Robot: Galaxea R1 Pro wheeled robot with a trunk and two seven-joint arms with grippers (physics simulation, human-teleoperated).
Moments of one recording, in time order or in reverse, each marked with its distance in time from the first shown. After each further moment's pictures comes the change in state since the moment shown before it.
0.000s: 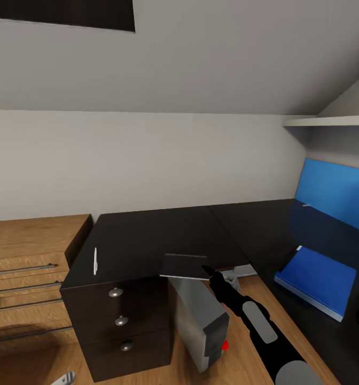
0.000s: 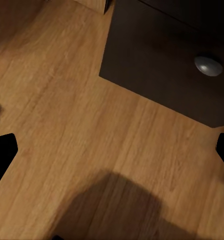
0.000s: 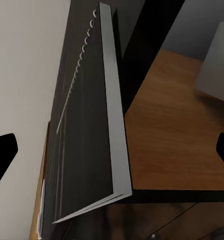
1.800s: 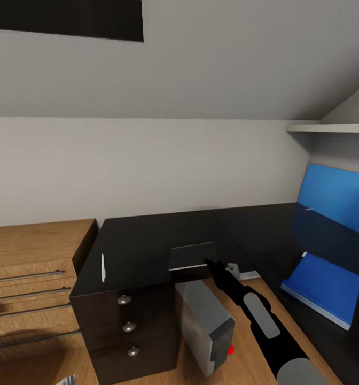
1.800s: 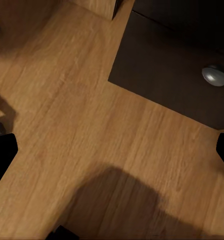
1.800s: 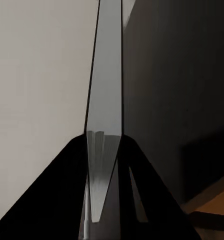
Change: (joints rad) left arm 0.000 -0.002 -0.006 0.020 -0.005 0.000 0.003; right arm 0.001 -0.006 0.002 -0.123 0.007 0.000 0.026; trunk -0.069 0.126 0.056
